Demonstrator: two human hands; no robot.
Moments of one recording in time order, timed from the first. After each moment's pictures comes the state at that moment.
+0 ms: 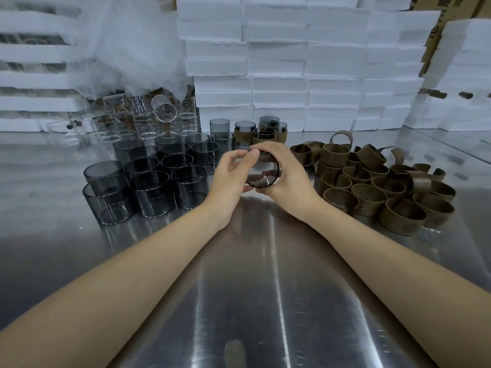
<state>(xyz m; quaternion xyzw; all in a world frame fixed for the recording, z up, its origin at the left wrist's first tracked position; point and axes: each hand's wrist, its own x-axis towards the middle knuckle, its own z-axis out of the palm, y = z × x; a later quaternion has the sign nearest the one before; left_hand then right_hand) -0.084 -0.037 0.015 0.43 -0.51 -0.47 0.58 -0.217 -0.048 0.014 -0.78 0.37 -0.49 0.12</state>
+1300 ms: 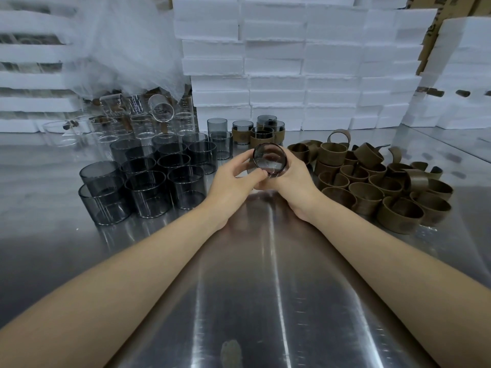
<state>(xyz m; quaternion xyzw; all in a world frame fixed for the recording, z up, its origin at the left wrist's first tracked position) -0.084 -0.037 0.011 0.40 -0.60 -0.43 0.54 -0.222 -0.056 0.009 -0.60 0.41 -0.55 0.40</state>
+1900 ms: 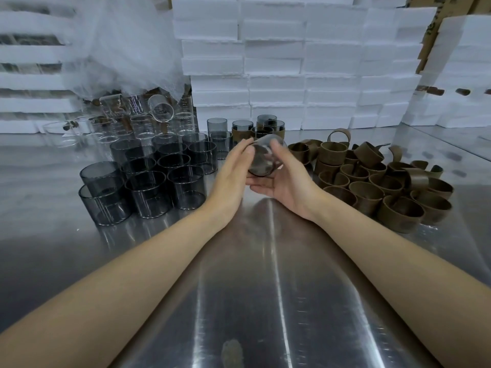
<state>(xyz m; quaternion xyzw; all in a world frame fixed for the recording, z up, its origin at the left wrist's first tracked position) -0.085 -0.035 0.012 0.39 -0.61 -0.41 0.55 -0.221 -0.052 0.019 -0.51 0.33 -0.47 0.64</state>
